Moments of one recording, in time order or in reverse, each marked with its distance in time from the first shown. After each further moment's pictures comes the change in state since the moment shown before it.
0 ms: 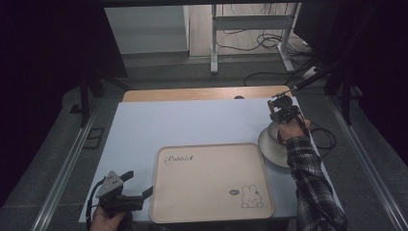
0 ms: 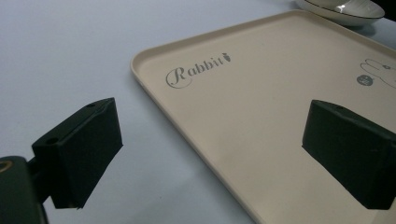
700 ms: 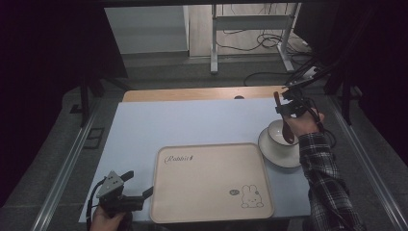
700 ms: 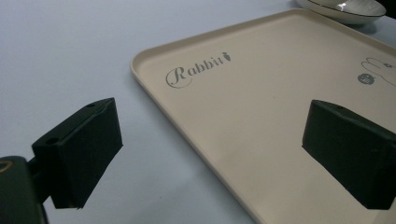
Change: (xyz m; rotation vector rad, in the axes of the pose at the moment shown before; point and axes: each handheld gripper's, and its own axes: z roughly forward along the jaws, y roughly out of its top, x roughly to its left) left arm -0.001 0.000 0.000 0.002 0.003 0.006; right arm -0.011 0.012 -0.059 -0.059 0.073 0.007
